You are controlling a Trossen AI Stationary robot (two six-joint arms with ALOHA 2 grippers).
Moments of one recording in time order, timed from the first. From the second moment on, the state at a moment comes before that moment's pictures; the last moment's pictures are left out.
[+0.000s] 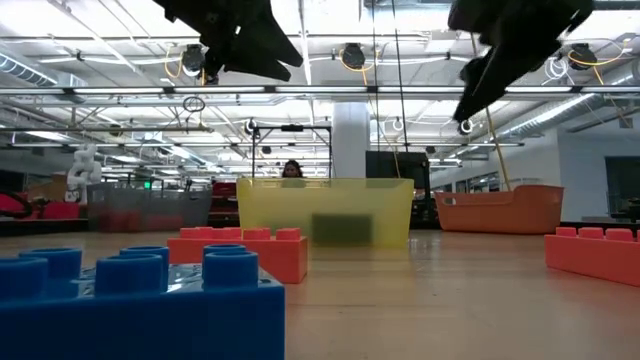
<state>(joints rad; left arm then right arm) -0.21 1.40 0.93 -0.06 -0.54 -0.33 0.16 1.12 0.82 -0.62 0.10 0.25</state>
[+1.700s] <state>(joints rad) -0.08 1.39 0.93 0.01 -0.54 0.00 0.70 1.46 0.84 -0.80 -0.25 1.89</state>
